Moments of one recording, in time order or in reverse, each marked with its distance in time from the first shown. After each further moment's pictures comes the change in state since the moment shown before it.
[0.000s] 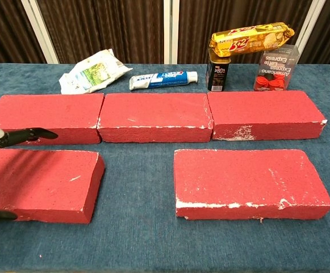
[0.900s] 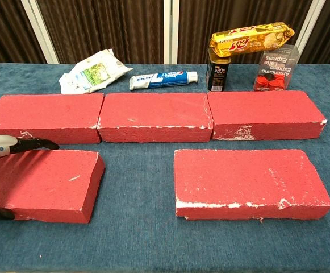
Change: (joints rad) left arm -0.130 0.018 -0.005 0.025 -0.236 -0.110 0.122; right arm 0.001 -0.003 0.003 0.013 0.021 -0.012 0.014
